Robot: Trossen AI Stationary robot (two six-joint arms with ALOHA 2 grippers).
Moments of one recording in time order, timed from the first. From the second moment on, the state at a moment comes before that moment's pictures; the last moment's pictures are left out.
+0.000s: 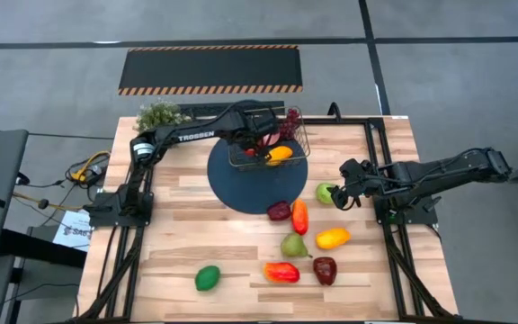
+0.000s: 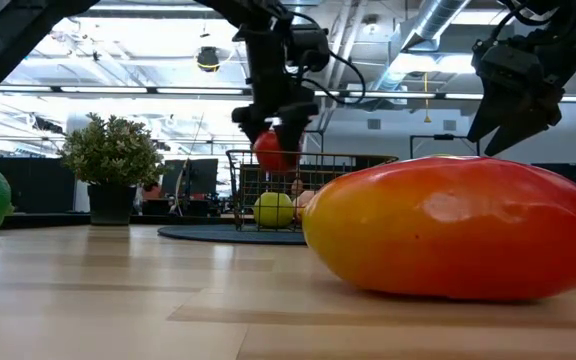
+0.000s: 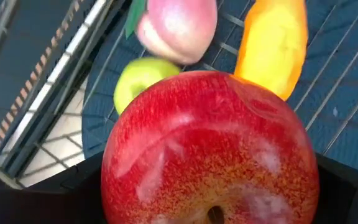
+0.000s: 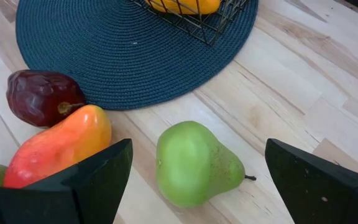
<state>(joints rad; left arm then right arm) 0.34 2.07 1.88 -1.09 -0.28 -0.27 0.12 0.84 0.61 -0.76 0.47 0.80</state>
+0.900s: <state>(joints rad) 0.37 2.19 1.89 -1.09 -0.19 -0.28 0.12 0.84 0.61 -0.77 0.47 0.81</state>
